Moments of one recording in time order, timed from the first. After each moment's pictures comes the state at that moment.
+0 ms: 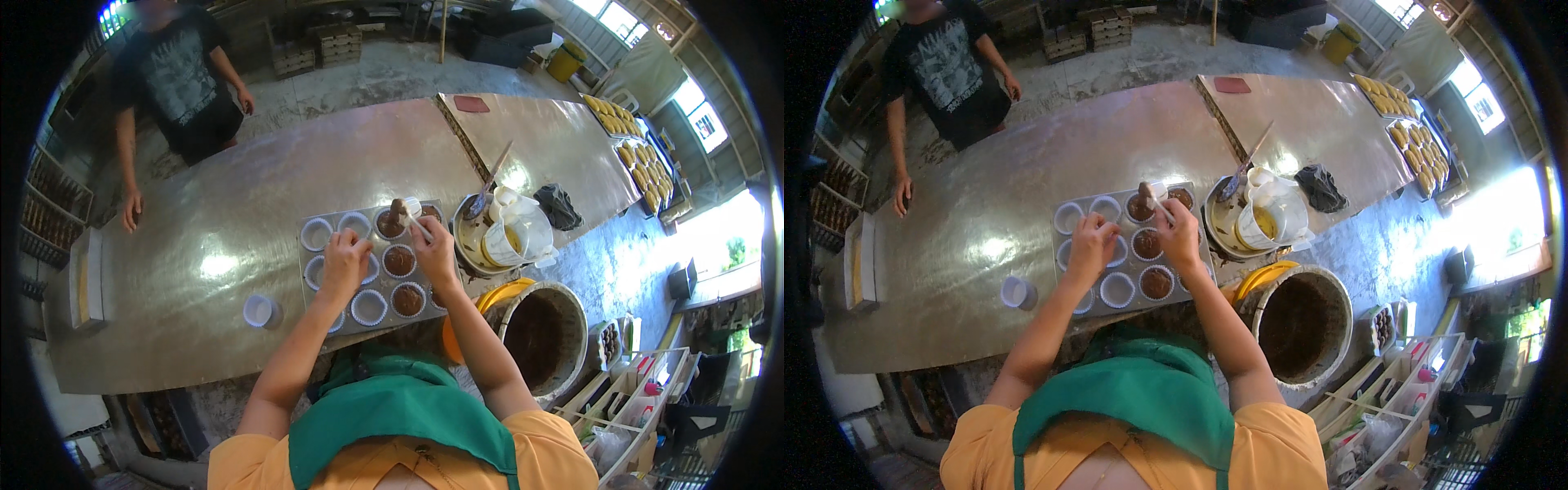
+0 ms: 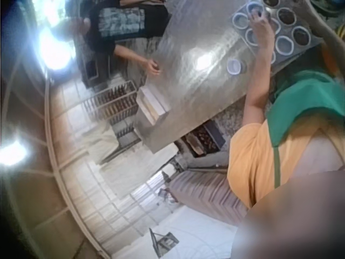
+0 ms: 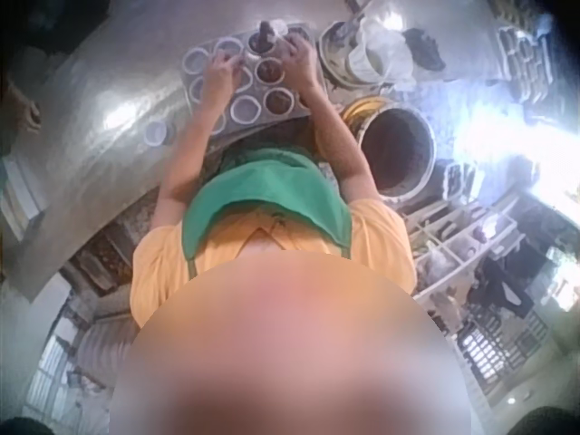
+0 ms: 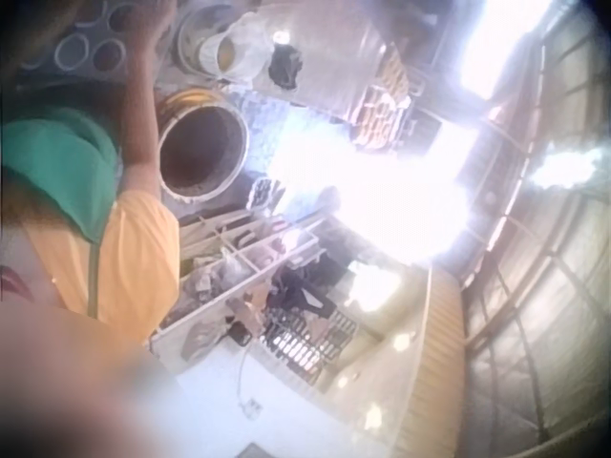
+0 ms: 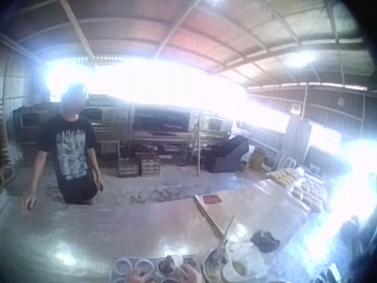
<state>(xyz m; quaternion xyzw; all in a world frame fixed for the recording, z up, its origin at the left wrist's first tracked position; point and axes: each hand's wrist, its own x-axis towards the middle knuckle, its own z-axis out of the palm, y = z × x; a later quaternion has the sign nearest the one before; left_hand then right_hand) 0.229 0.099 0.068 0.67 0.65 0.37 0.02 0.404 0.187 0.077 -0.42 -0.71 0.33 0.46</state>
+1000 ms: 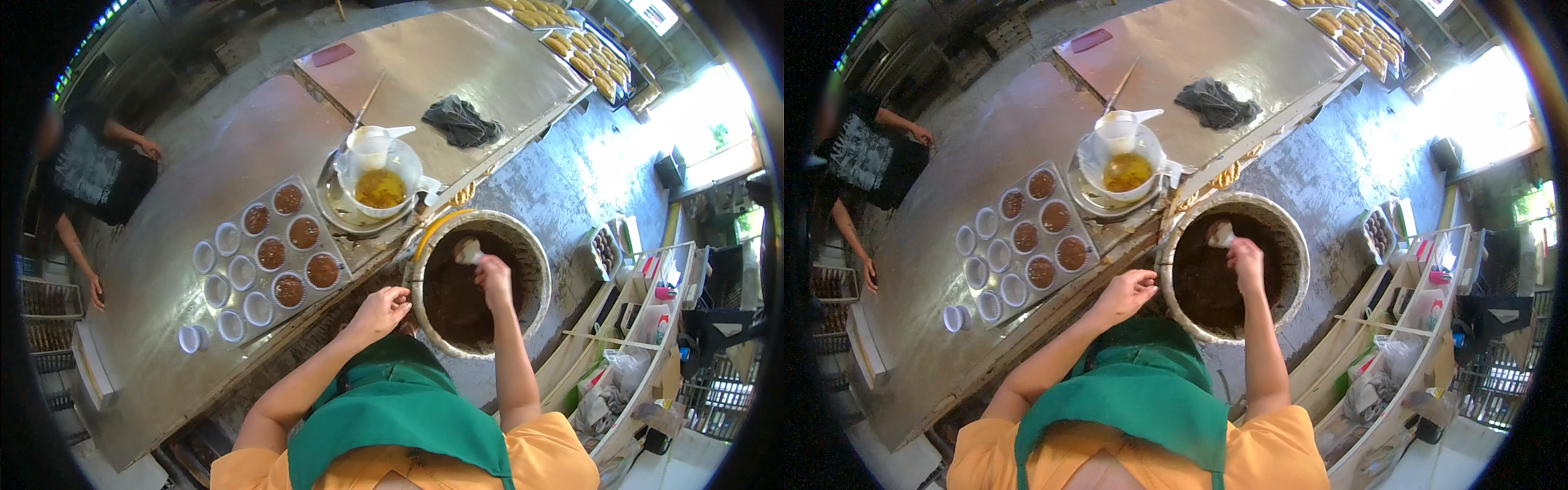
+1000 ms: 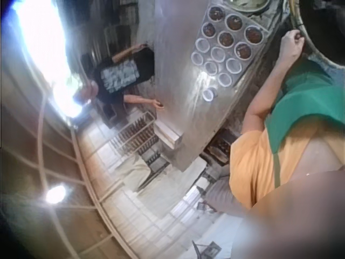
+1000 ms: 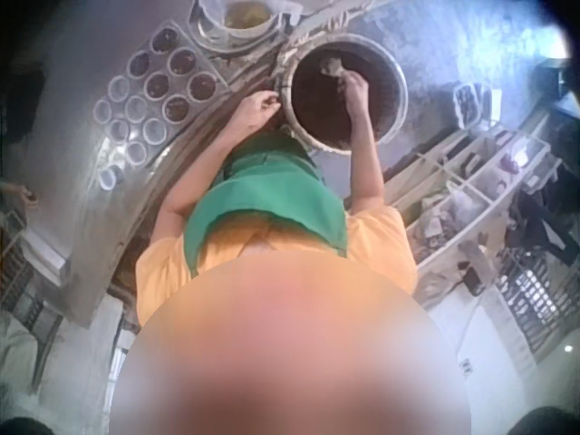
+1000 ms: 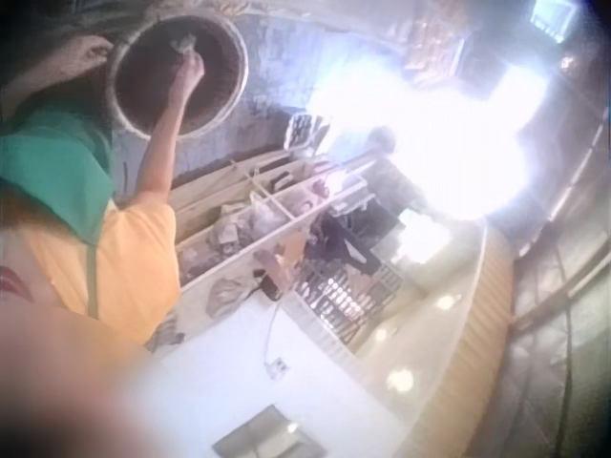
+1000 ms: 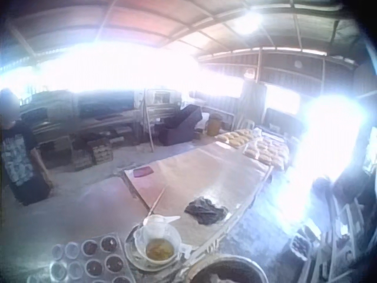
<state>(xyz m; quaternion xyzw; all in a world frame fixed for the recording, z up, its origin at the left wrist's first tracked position) 0.511 0.064 0.038 0.61 0.51 0.26 0.54 0.801 0.107 -0.020 -0.65 -0.26 0.53 0.48</state>
